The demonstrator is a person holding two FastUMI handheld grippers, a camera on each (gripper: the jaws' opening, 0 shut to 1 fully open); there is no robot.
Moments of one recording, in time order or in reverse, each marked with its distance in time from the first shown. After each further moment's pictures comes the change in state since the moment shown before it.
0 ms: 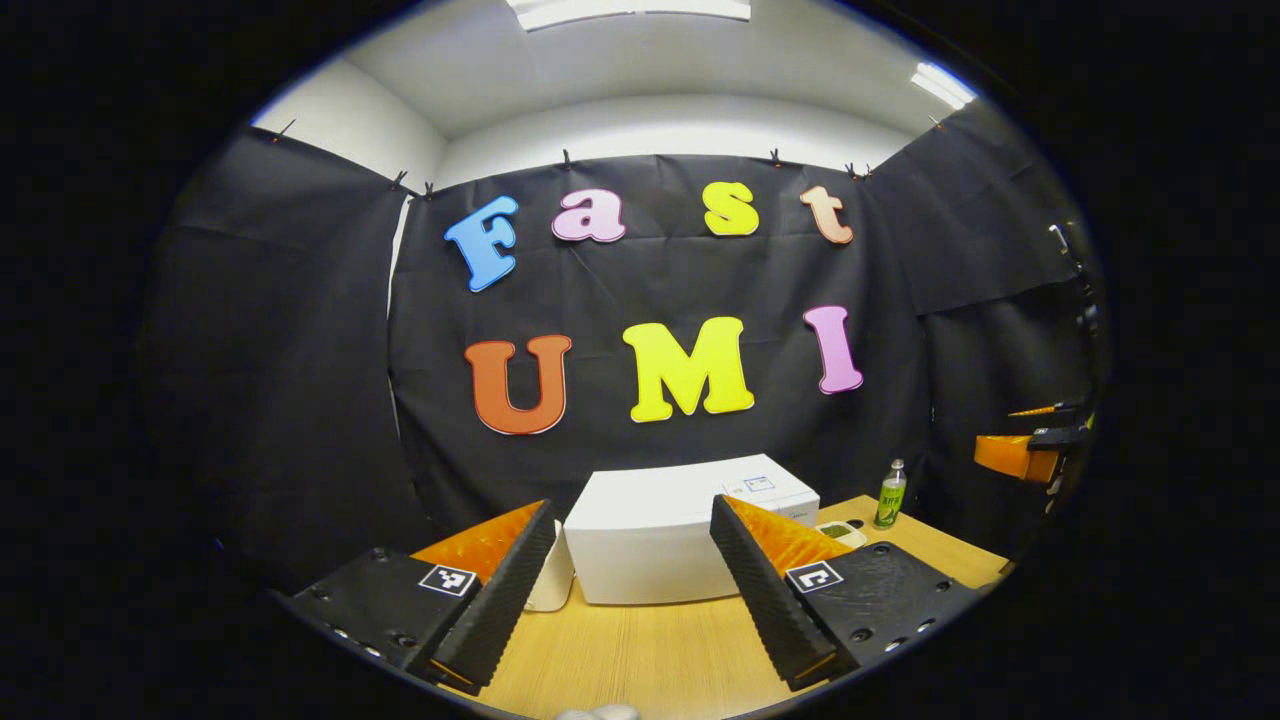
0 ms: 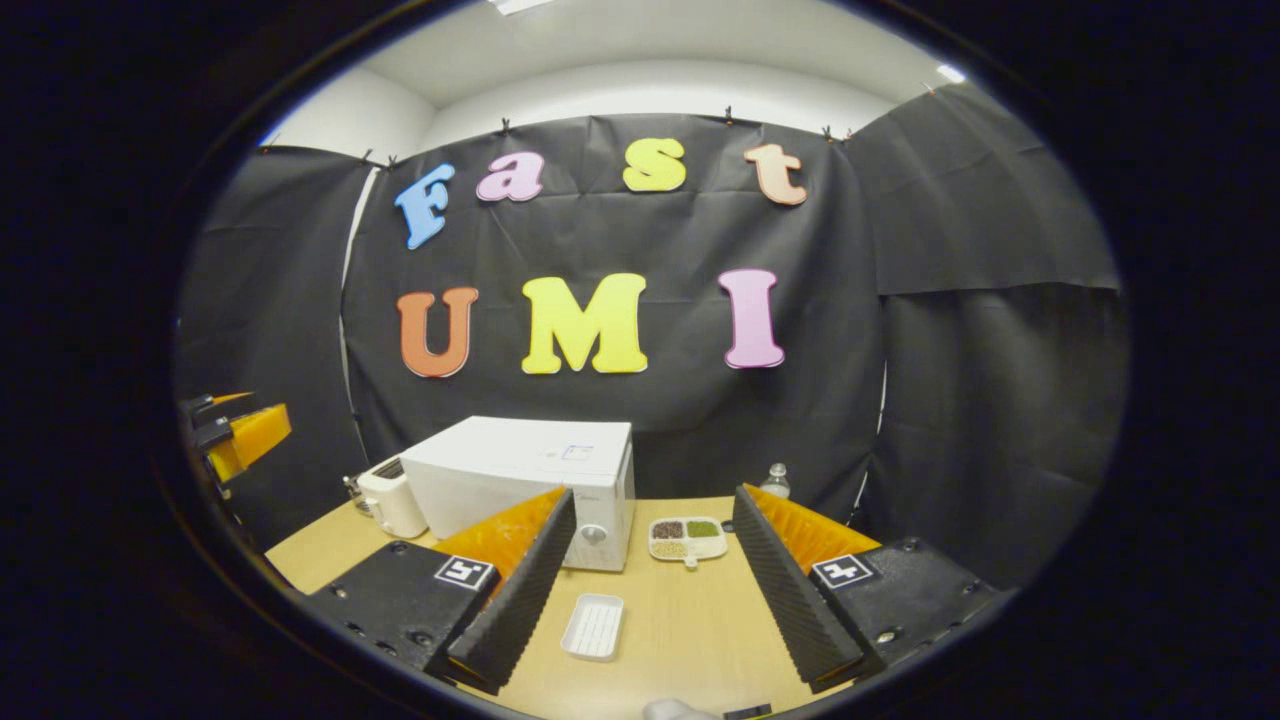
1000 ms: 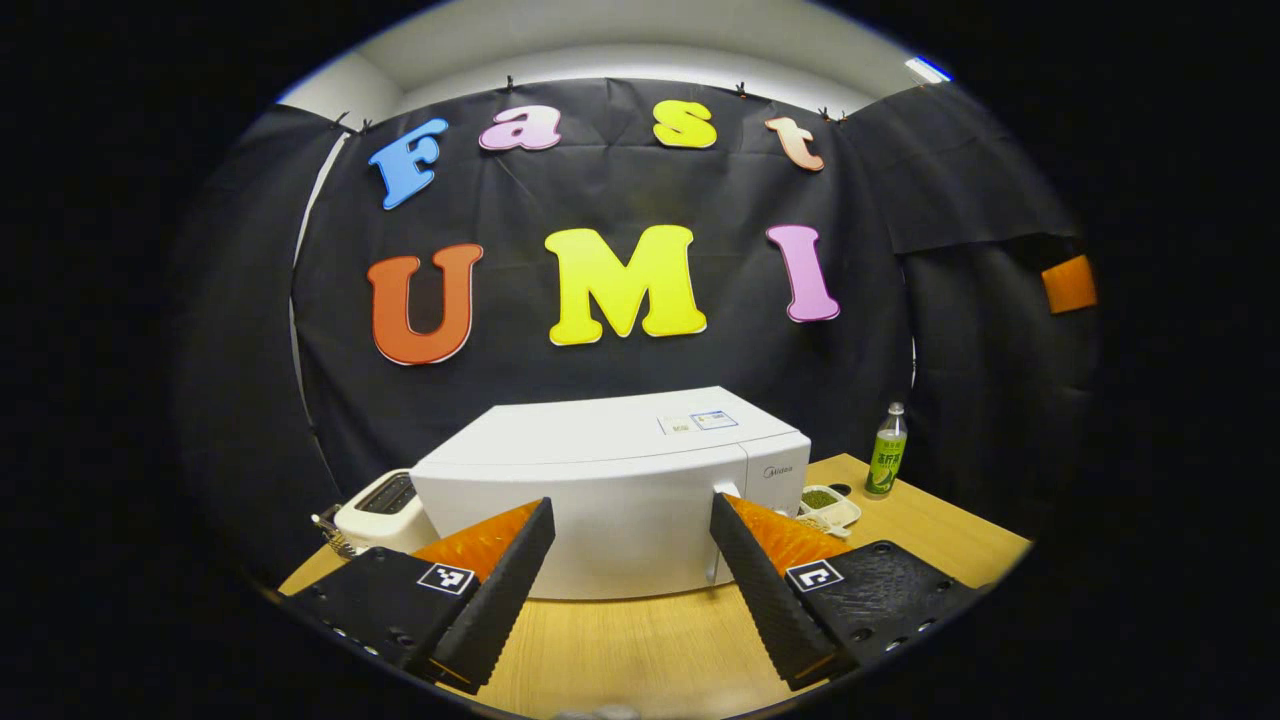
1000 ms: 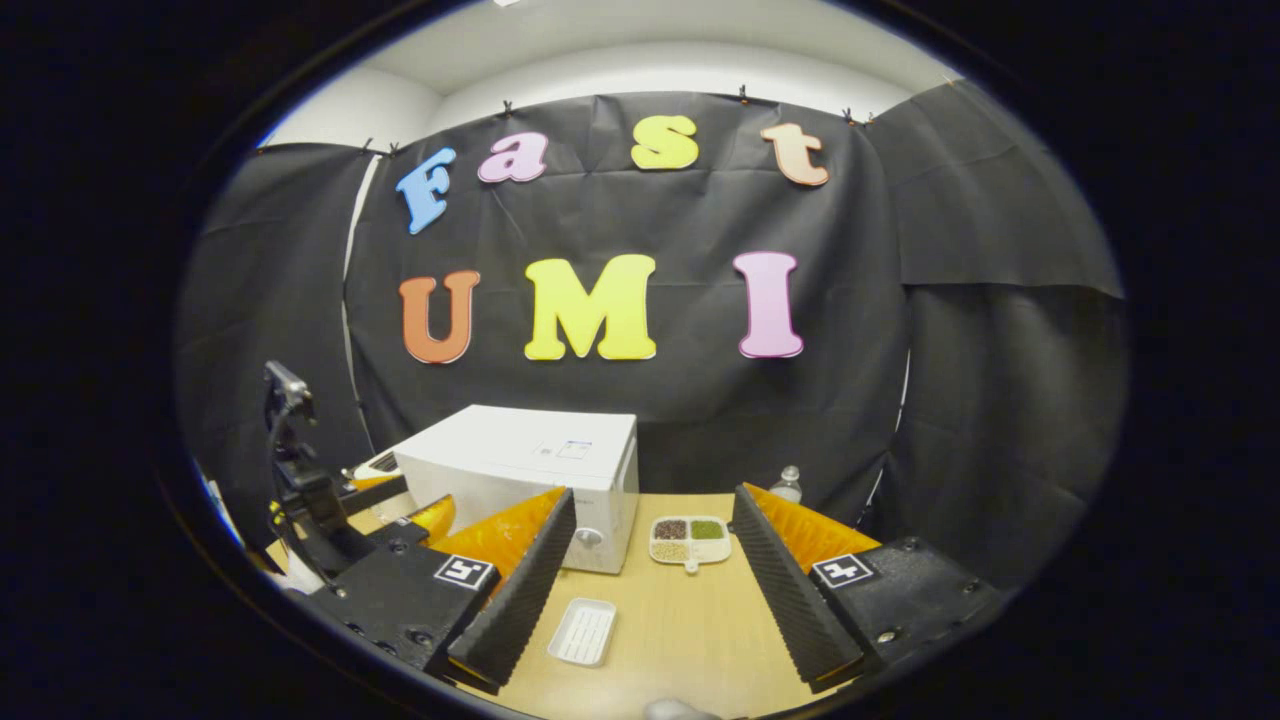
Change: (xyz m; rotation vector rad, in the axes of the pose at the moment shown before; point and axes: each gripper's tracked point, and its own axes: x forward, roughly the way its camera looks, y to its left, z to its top) left arm 0.129 -0.097 -0.112 -0.006 0.112 -0.150; right arm 0.044 -0.013 0.009 -0.023 0.062 0.049
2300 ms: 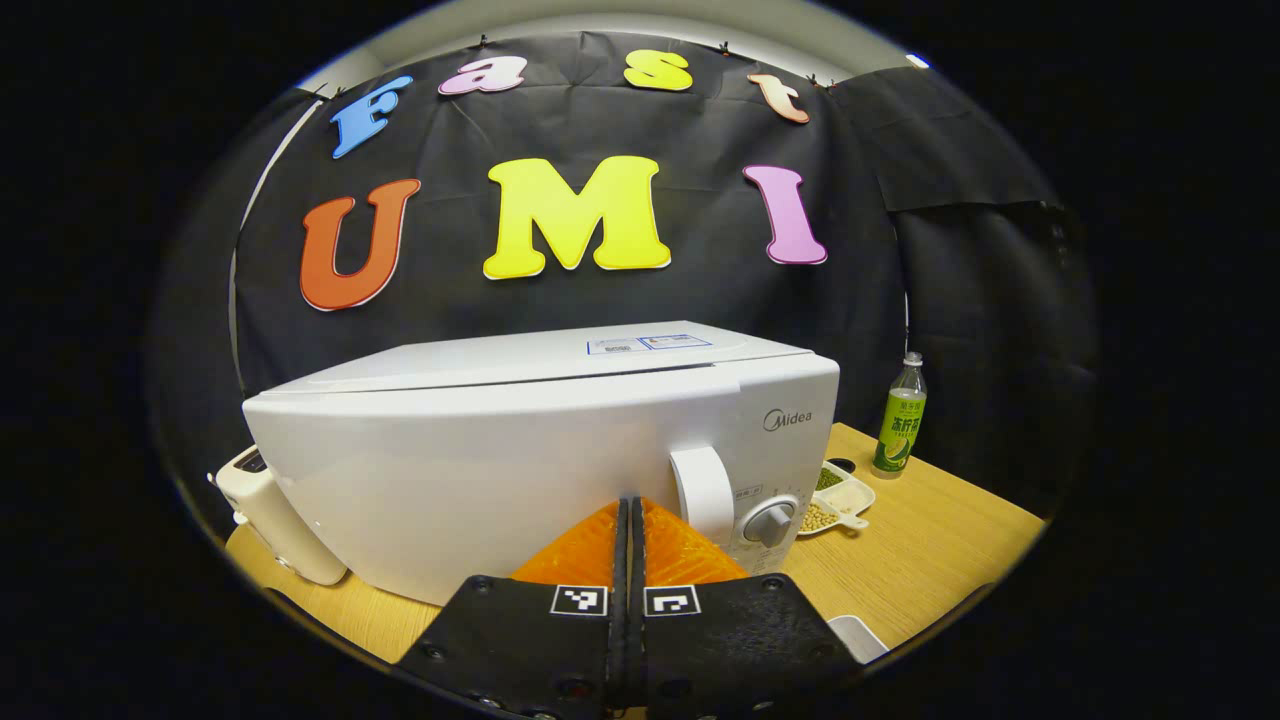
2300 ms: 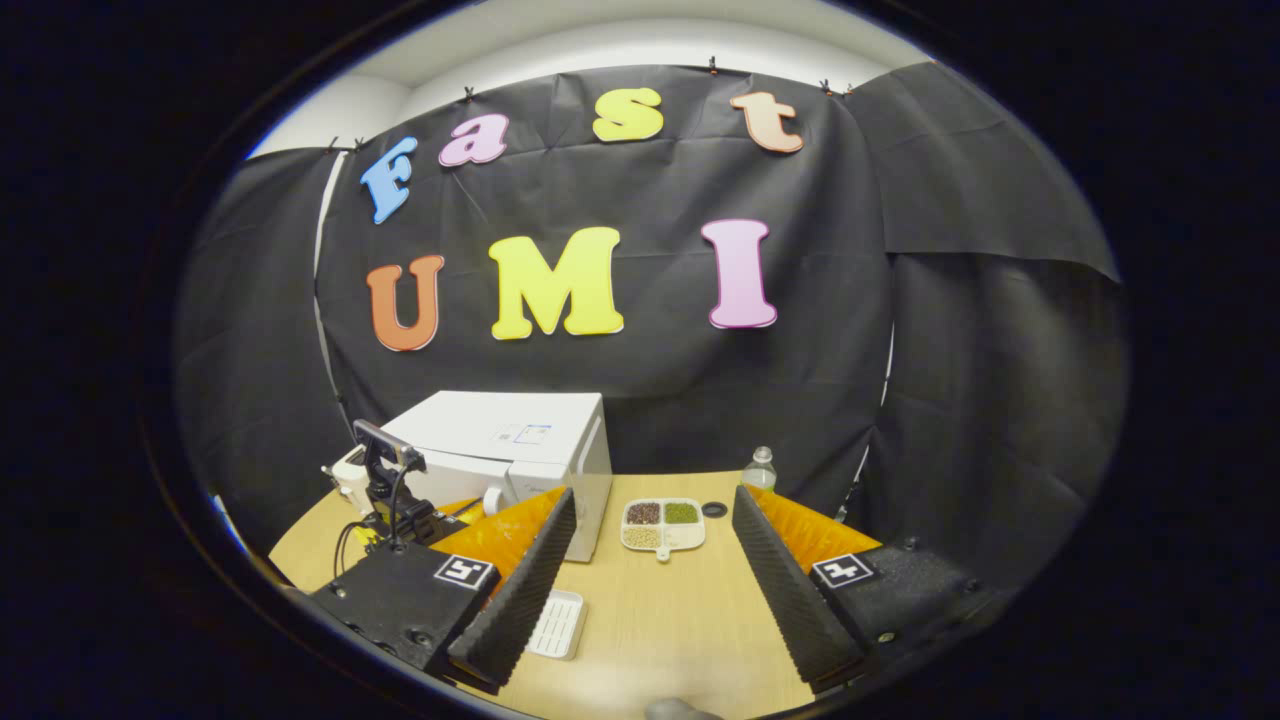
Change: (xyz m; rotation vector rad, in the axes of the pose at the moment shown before) left arm 0.141 -0.063 -0.101 -0.031 0.087 -0.091; right arm 0.027 -0.057 -0.004 0.043 0.102 -0.042
